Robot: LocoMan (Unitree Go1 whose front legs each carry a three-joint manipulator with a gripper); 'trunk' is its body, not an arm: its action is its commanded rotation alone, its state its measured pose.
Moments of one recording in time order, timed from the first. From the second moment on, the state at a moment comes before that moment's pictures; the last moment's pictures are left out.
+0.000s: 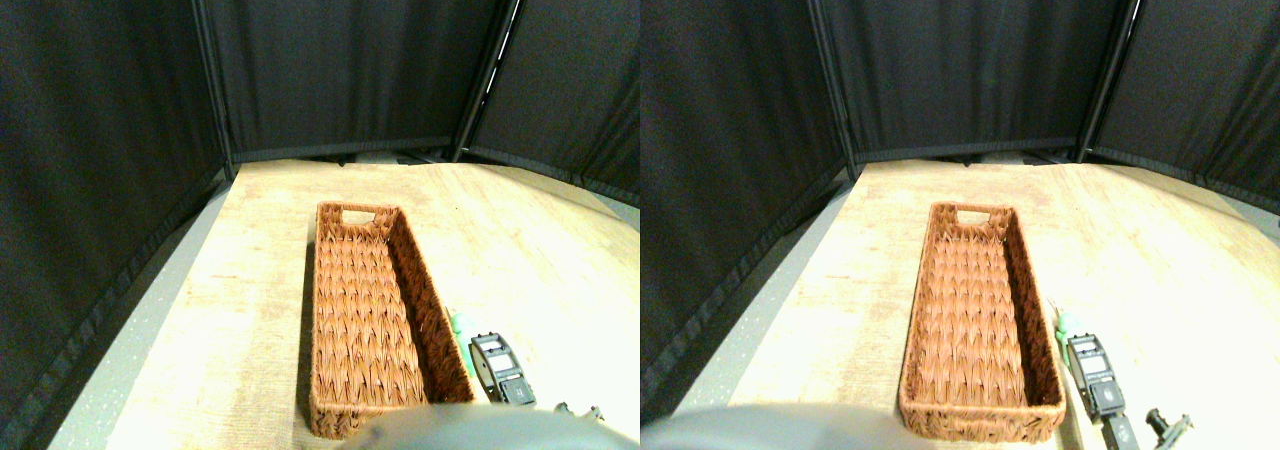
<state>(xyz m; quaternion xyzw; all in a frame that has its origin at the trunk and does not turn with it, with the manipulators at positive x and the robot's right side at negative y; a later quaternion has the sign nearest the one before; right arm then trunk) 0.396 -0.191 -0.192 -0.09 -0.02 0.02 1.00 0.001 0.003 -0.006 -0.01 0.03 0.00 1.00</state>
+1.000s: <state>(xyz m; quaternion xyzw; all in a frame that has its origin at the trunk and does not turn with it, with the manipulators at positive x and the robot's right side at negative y) 0.406 -0.234 -0.187 0.18 -0.05 0.04 0.98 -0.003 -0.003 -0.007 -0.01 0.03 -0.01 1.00</state>
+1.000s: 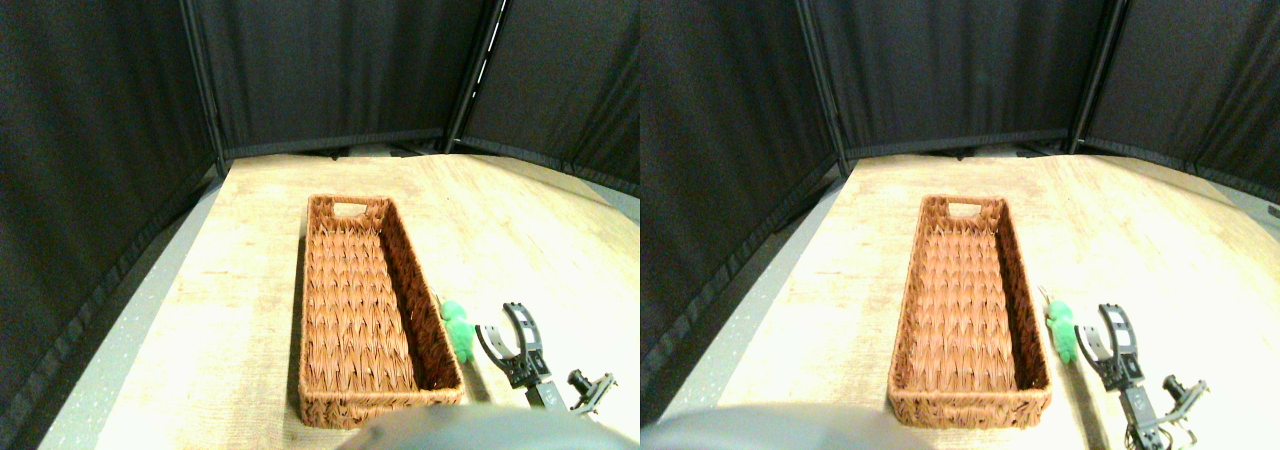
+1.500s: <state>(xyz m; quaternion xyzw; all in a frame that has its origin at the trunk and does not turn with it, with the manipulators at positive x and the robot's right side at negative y) 0.417 -0.233 -0.186 0.49 0.09 -0.01 0.86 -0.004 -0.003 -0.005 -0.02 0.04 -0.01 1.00</state>
